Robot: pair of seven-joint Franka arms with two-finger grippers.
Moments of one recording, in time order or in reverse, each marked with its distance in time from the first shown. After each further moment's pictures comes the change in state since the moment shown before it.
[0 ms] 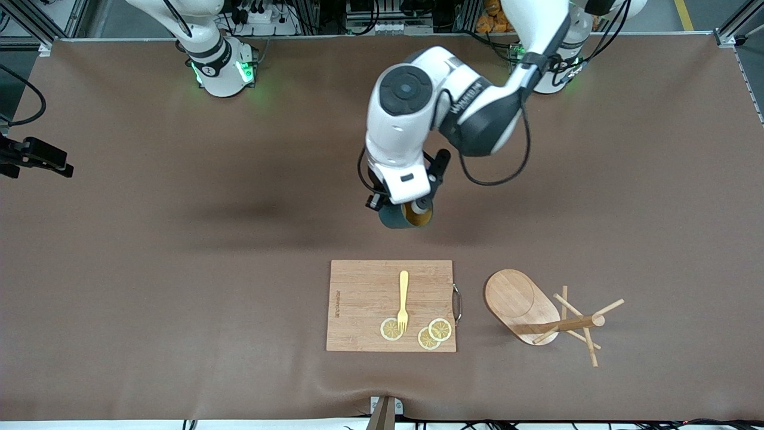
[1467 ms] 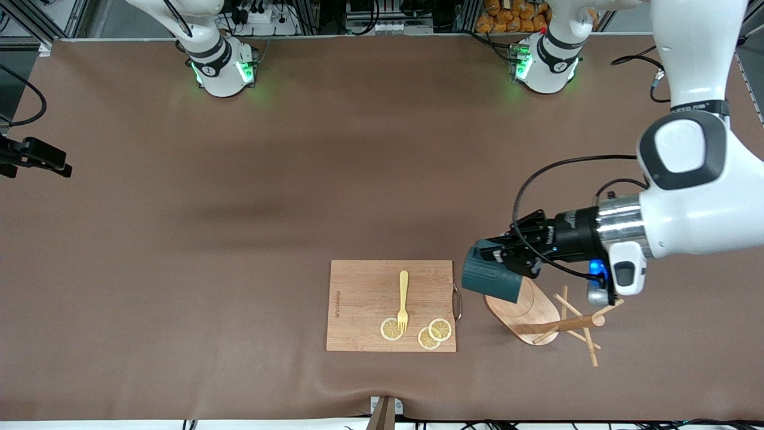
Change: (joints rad) left arm 0.568 -0.088 -0.040 -0.079 -0.791 -0.049 0.905; right arm 0.000 0.000 0.003 0.001 -0.017 0.000 0.000
